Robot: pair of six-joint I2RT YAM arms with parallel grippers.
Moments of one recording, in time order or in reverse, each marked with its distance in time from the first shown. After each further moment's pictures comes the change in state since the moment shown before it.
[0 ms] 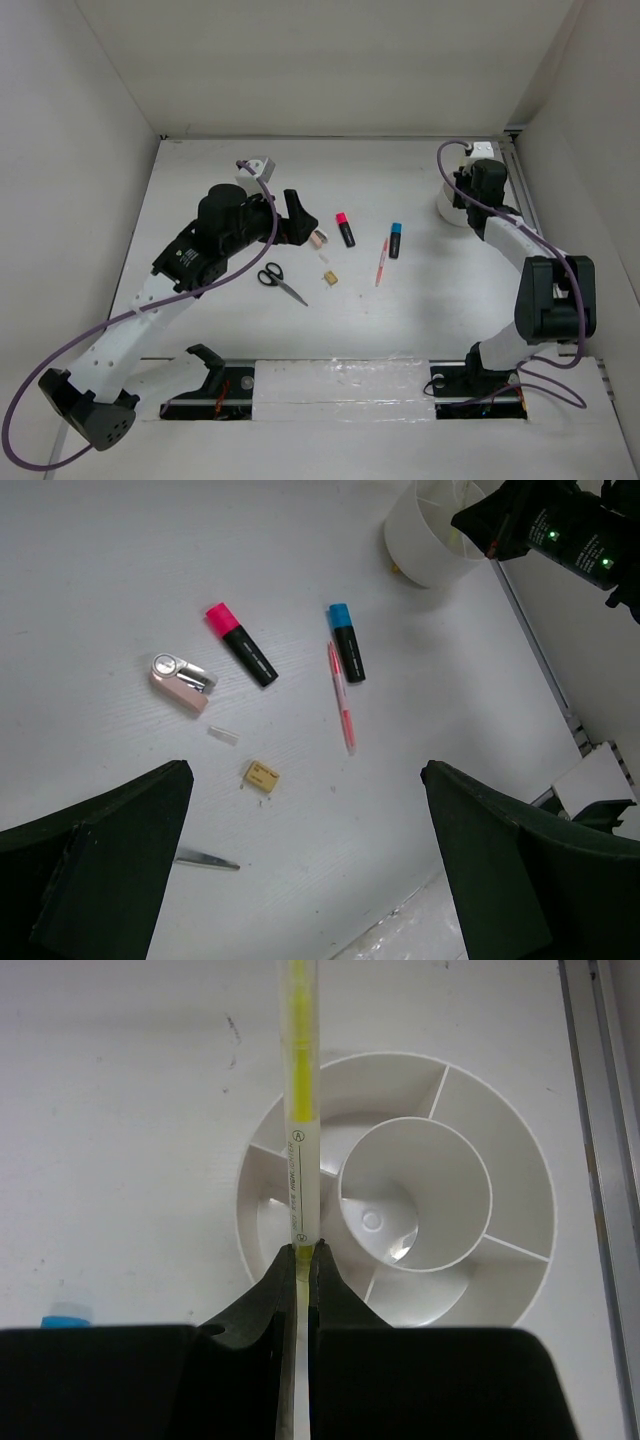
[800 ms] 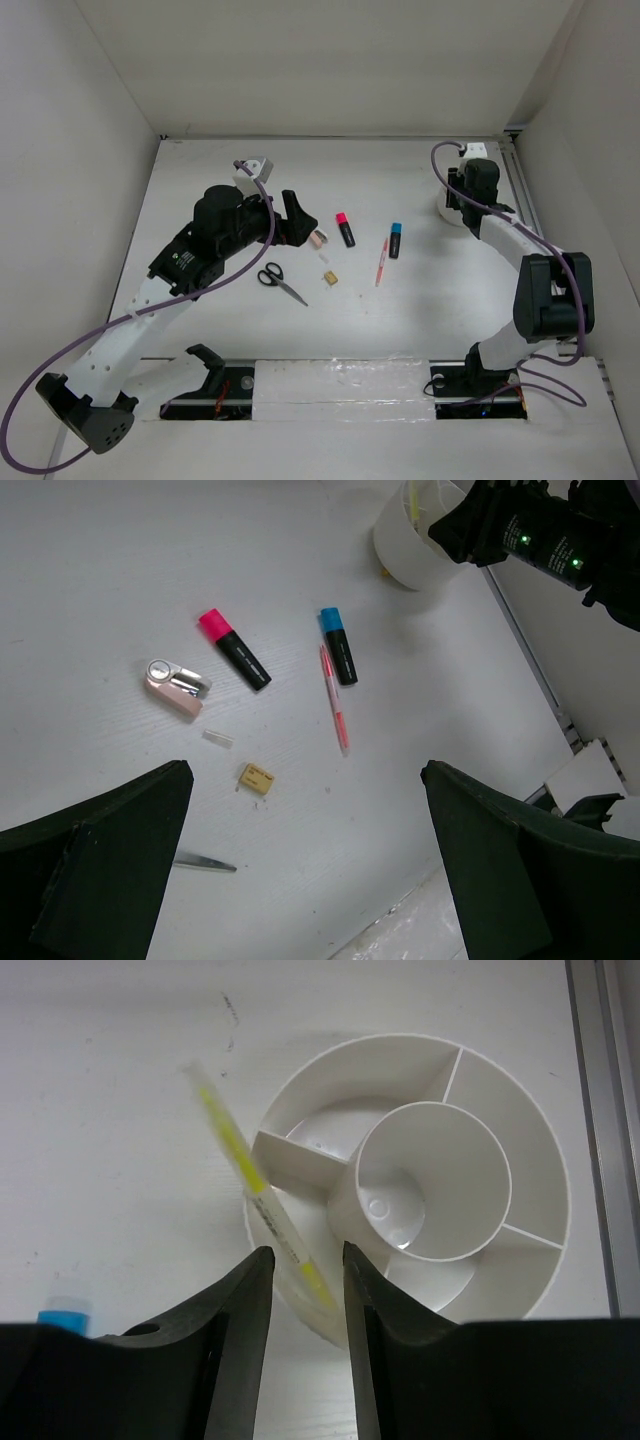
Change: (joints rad) left arm 0.000 -0.021 0.000 0.003 0.014 0.005; right arm 0.039 0.018 0.020 -0.047 0.063 -0.002
